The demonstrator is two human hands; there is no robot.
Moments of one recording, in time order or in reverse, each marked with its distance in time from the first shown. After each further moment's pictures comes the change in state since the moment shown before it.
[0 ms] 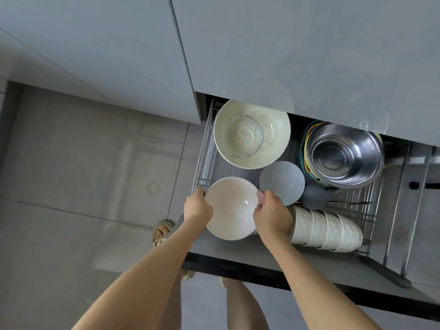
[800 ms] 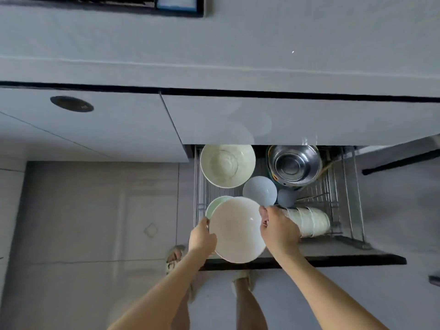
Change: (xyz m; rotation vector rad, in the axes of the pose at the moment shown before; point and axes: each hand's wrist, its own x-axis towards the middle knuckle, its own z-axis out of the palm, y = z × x) left_hand -0.126 0.033 -0.076 -0.072 -0.143 0.107; right_hand -0.093 0.012 -0.112 0.125 0.195 -0.024
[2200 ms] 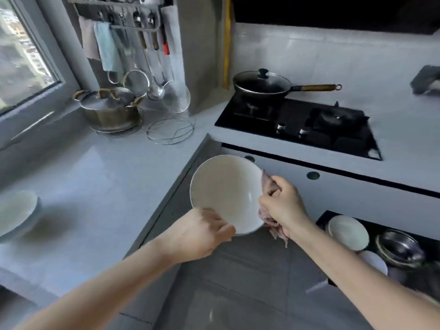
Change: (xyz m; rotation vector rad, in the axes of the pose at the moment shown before) left_hand -0.528 -0.358 -0.530 0.963 0.790 1.488; right_hand -0.541 -0.540 -0.205 0.956 -0.041 -0.401
